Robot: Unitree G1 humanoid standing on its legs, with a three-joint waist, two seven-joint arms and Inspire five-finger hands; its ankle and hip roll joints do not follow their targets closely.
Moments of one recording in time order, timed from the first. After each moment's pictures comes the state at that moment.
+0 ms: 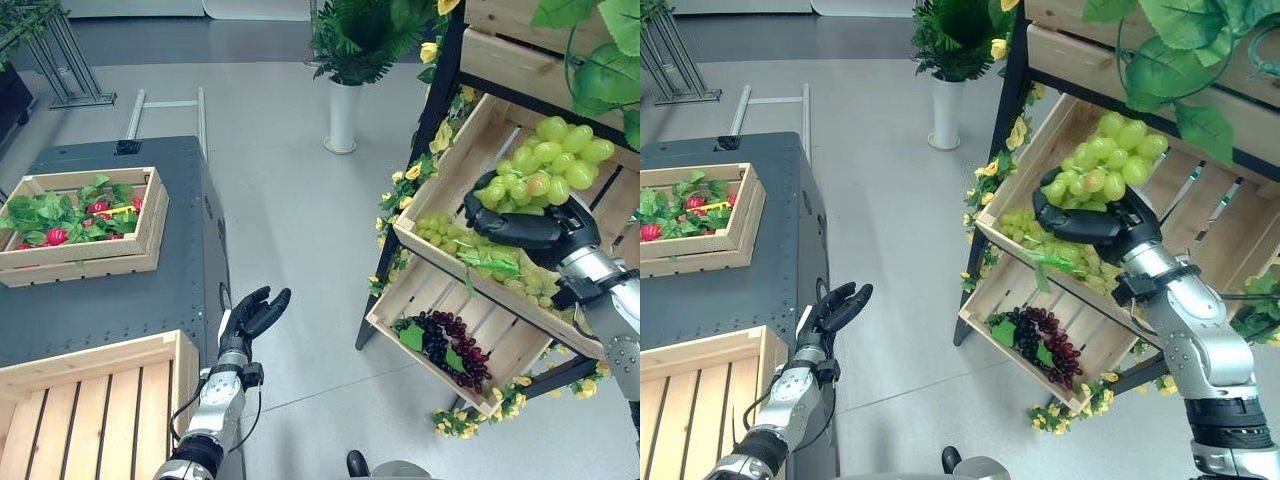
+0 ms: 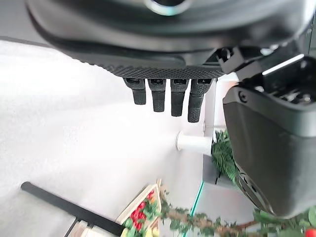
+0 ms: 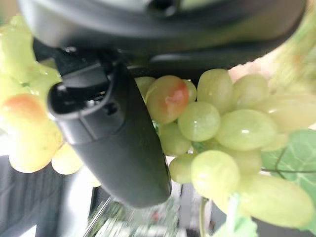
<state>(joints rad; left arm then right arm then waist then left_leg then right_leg) -0.14 0.31 -0.20 0.72 -0.42 -0.30 0.09 -0.16 -0.82 -0.16 -0.04 0.80 0.18 0.21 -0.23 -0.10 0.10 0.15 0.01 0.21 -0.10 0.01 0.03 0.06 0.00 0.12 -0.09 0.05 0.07</state>
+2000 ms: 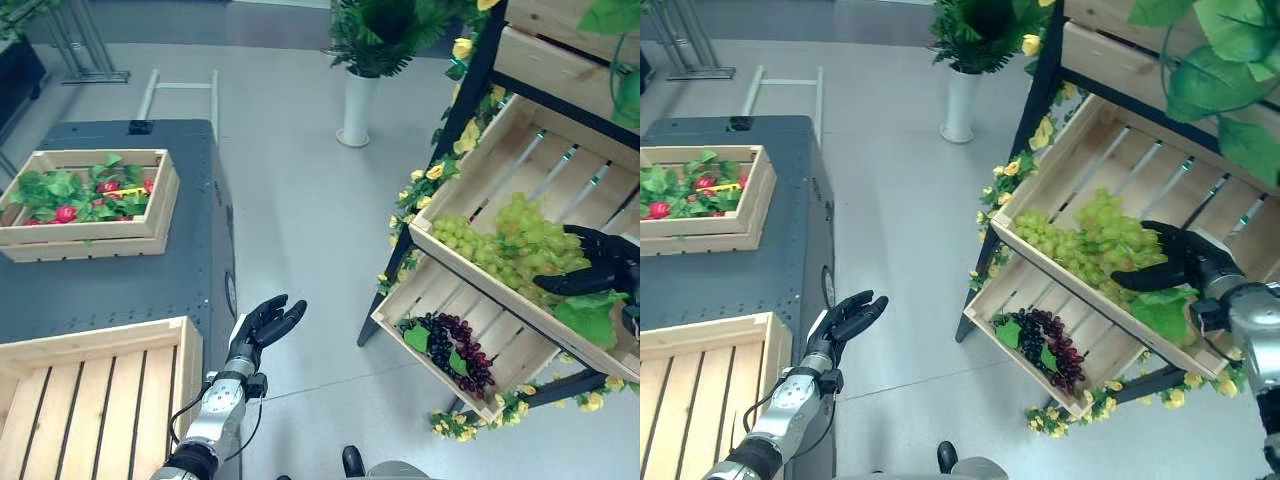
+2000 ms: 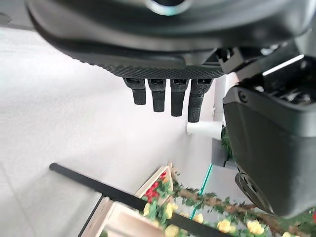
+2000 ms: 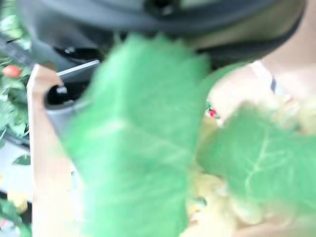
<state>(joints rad) -0.11 0.37 -0.30 0.68 -0.45 -0.30 0.05 -0.12 -1.07 -0.09 0.30 0.35 0.17 0.21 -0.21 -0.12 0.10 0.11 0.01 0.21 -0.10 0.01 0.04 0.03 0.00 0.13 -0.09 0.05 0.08</state>
